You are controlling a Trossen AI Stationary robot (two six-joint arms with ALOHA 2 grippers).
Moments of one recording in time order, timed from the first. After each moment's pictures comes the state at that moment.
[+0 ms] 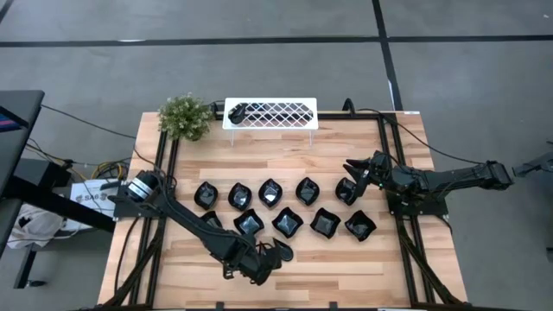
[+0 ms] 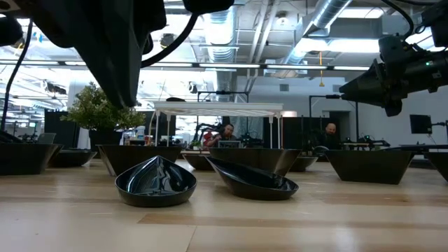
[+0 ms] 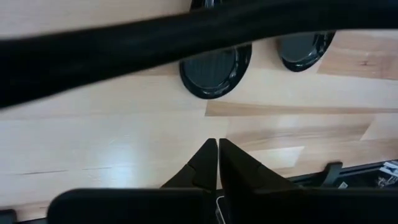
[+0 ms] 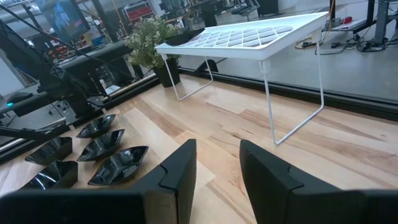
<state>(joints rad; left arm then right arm) -0.61 2.13 1.44 -0.60 -0.08 -2.23 0.08 0.25 0.01 0.07 0.63 0.41</state>
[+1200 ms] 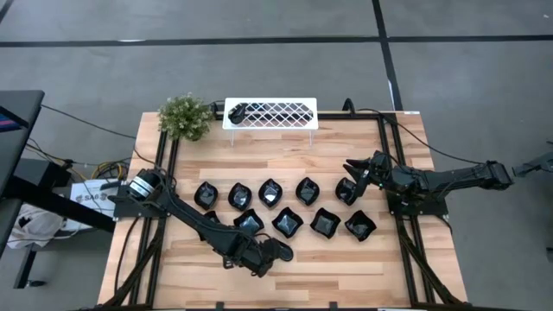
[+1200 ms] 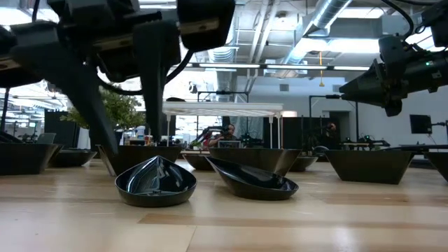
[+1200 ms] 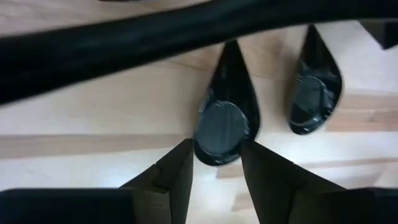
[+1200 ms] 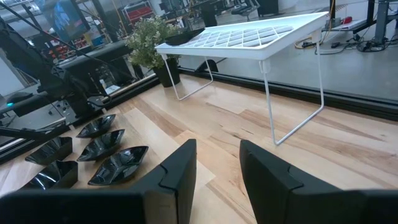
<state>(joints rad) -0.57 2.13 1.37 -0.62 -0.15 -2.20 0.08 0.25 0.01 0.07 0.63 0.41</state>
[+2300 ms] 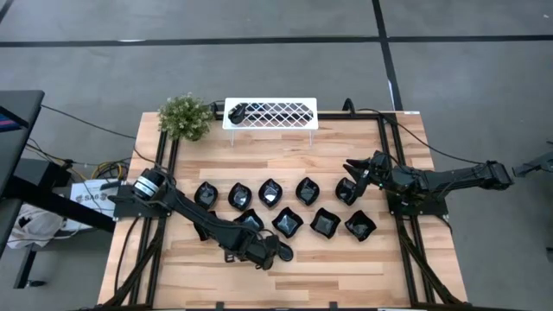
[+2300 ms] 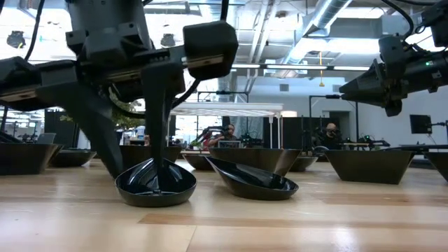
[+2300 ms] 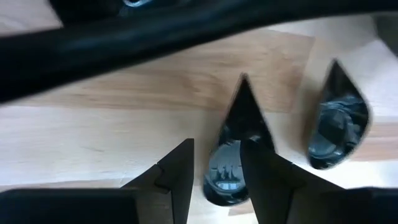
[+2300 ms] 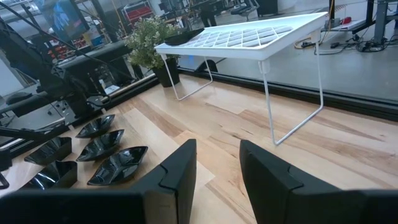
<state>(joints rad) -0.53 2.16 1.34 -0.61 -0.11 -2.13 0.08 0.25 0.01 0.07 0.63 0.41</state>
